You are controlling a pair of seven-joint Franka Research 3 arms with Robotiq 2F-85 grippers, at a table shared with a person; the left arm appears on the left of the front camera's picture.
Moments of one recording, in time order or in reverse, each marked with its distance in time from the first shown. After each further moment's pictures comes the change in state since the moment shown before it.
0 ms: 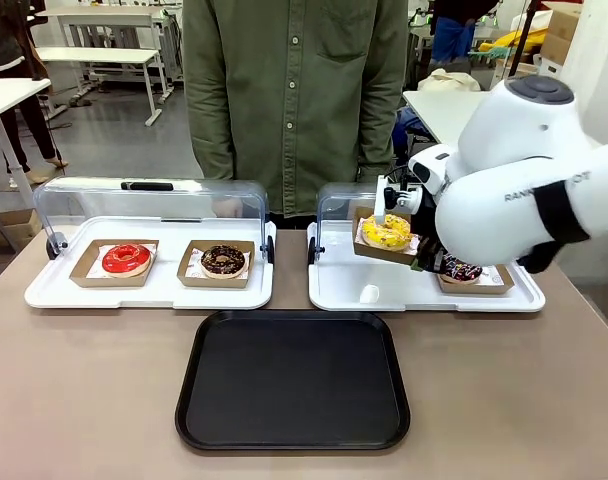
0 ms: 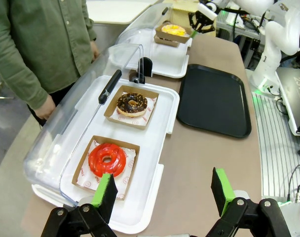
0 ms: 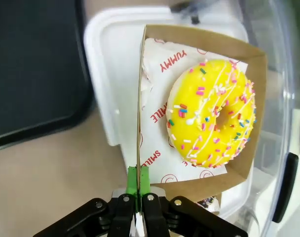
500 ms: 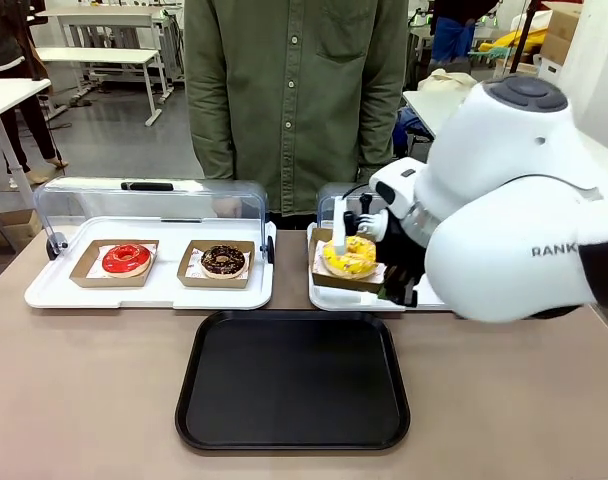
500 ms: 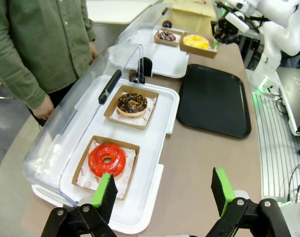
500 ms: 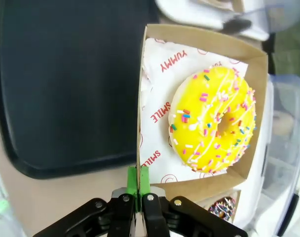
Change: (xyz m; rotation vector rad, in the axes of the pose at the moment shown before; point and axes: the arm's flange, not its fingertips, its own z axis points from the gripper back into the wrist) left arm 0.000 0.000 0.000 0.000 0.000 0.000; right arm 0.062 0.089 0.028 0.046 -0.036 0.102
